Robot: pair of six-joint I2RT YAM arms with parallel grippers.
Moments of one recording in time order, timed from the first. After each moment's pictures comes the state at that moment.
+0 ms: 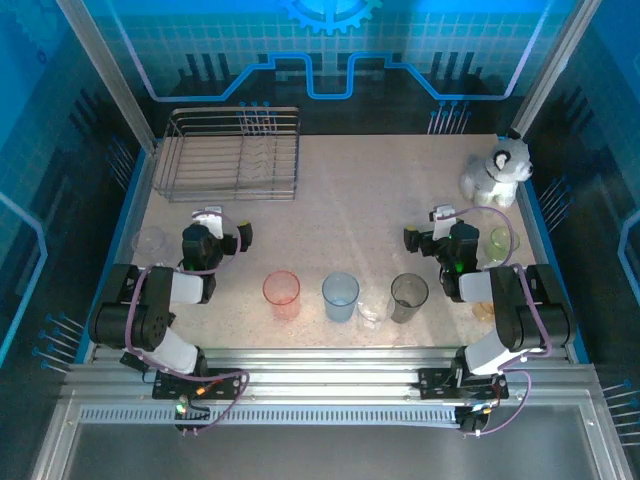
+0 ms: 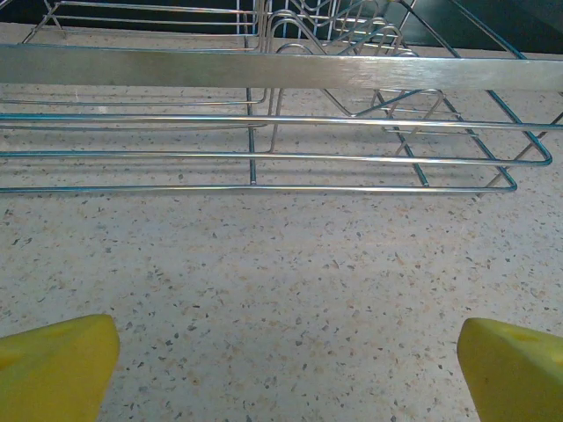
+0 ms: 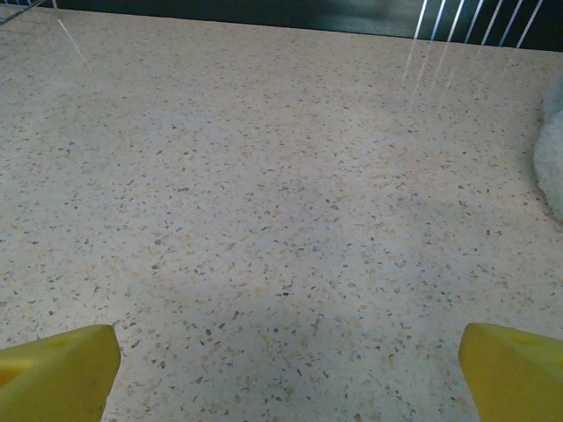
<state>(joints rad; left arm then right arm) 0.00 1.55 0.37 0.83 0.05 -0.09 0.04 1.54 0.39 0.76 -0.10 -0.07</state>
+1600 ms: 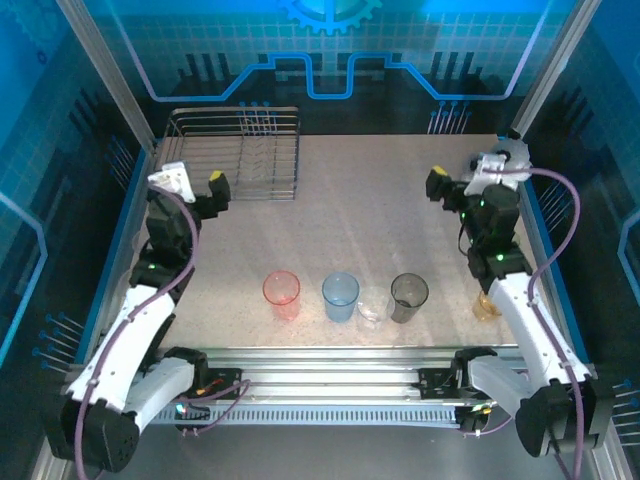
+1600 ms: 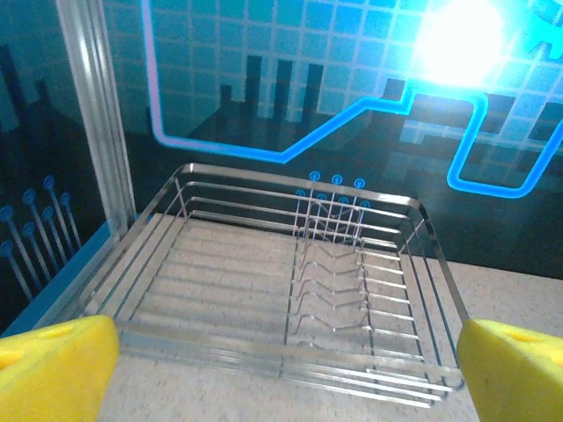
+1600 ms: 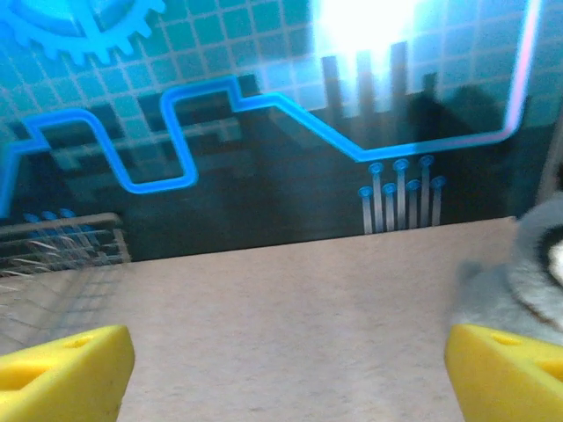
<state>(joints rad) -0.14 0.90 0.84 -0.11 -0.32 -0.19 0.09 1.02 0.90 -0.03 0.03 0.24</state>
